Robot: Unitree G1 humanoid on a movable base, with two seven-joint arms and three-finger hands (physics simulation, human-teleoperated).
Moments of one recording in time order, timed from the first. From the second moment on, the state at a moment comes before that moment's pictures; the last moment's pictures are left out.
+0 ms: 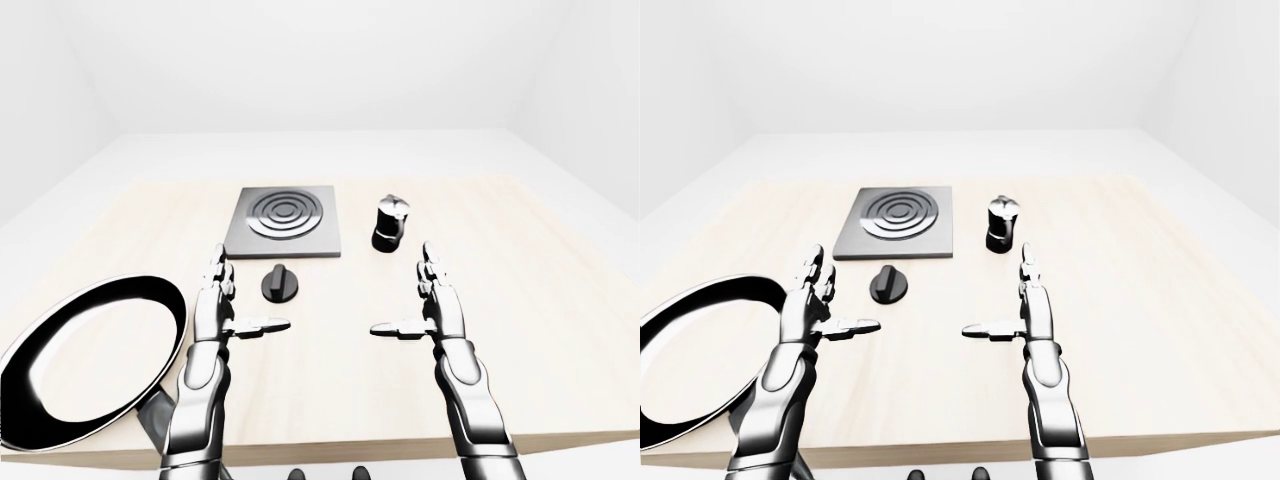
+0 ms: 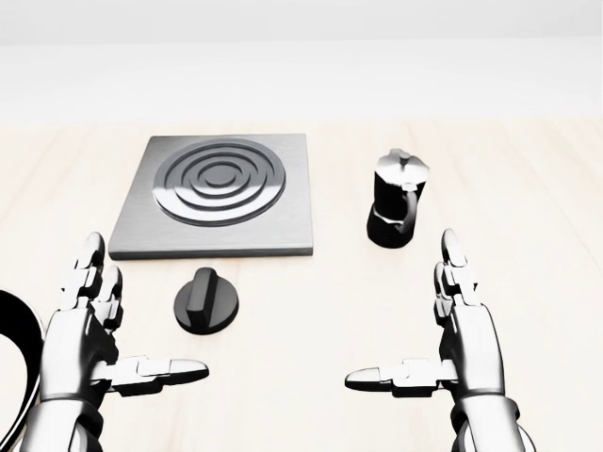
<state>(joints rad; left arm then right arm) -0.01 0.05 0.11 -0.07 -0.06 0.09 -0.03 0.01 -0.02 -0.04 -0.05 -0.05 0.02 0.00</state>
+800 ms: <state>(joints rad) -0.07 0.07 0.13 0.06 -0.09 0.09 -0.02 0.02 -0.02 -0.04 -0.05 -0.05 0.02 0.00</state>
